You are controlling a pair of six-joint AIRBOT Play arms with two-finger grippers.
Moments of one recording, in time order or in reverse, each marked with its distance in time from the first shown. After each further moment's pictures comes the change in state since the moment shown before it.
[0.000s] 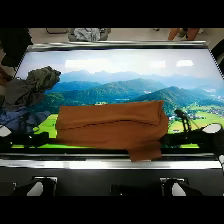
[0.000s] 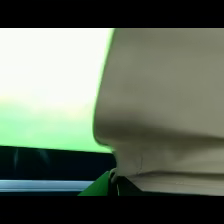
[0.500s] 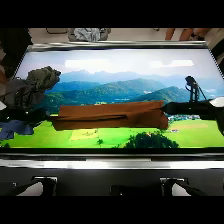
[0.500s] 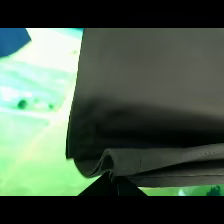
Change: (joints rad) left arm -0.049 -0.319 0.401 -0.061 0.026 -0.011; right arm 0.103 -0.228 0.399 0.148 -0.170 0.039
